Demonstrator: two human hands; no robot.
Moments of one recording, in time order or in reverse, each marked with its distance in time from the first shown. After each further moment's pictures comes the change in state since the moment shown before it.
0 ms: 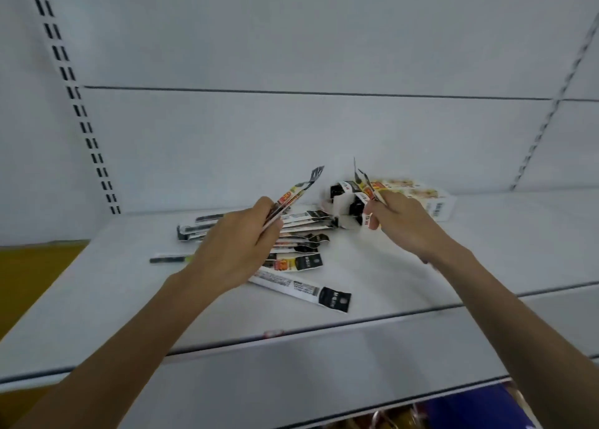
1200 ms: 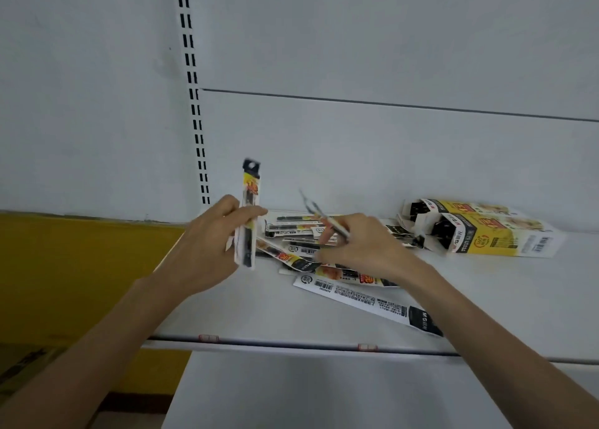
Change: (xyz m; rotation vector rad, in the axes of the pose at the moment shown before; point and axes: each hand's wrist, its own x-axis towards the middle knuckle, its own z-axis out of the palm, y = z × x) left_hand -0.061 -0.098 -0.067 0.156 0.102 -0.066; right_hand -0.008 -0.105 0.096 -0.014 -0.413 -0.251
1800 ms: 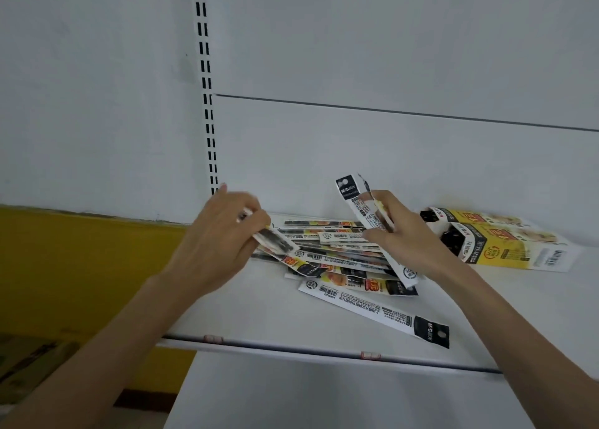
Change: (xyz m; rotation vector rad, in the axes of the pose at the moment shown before) left_hand 0.000 0.004 -0.003 0.287 0.125 0.184; right_hand 0.004 0.030 -0.028 0.007 0.197 -0.004
